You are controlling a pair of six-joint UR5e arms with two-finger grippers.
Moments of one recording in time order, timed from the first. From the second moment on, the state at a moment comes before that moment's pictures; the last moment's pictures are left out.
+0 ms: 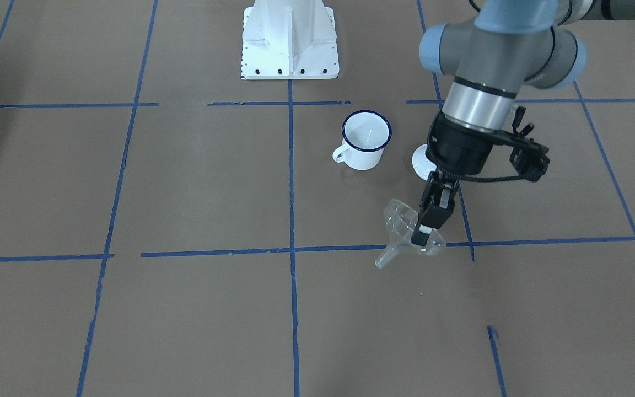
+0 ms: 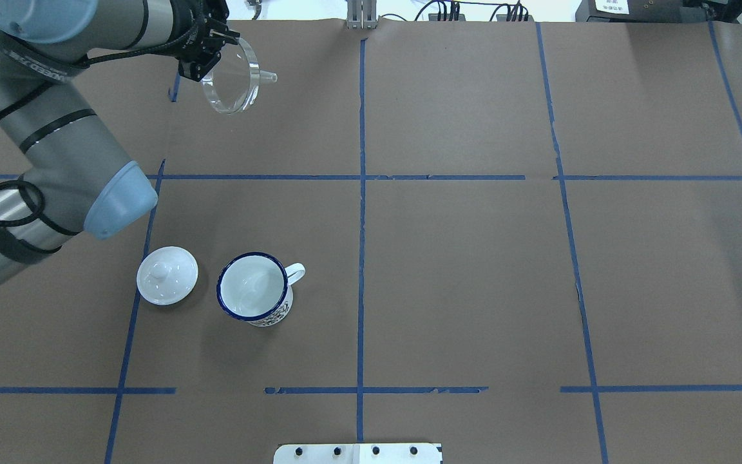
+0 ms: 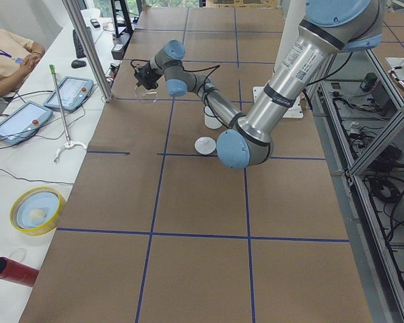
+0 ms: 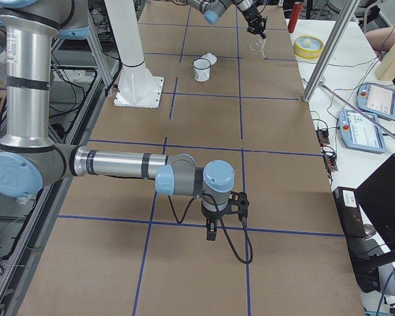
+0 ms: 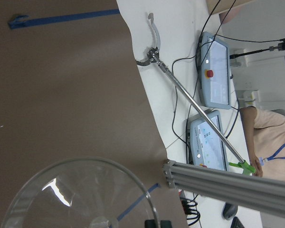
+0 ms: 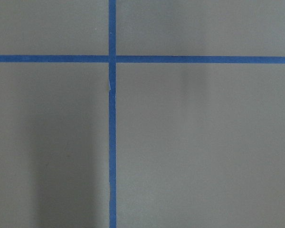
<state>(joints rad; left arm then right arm) -0.86 -2.20 -1.81 -1.83 -1.75 -2.27 1.57 -1.68 1.66 -1.57 2.29 0.01</state>
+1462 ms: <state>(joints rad) -0.55 -2.28 -1.95 -1.06 -1.81 -2.14 1.57 -1.68 1.66 -1.57 2.29 0.01</state>
